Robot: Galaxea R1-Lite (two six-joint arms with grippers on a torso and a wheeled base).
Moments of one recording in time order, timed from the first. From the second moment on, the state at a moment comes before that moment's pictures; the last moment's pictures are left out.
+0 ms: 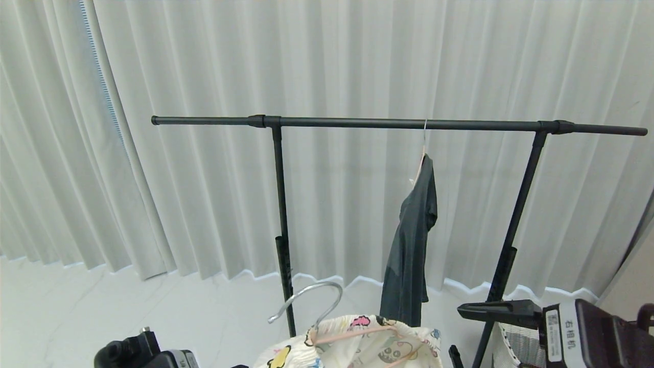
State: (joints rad) left arm -1.17 1.12 -0.44 -0.08 0.43 0.17; right arm 1.07 1.23 -0.49 -0.31 0.03 -0.24
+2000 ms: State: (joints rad) left arm -1.32 1.09 -0.44 -0.08 0.43 0.26; right arm 1.07 1.50 -0.62 -0.30 0.25 -0.46
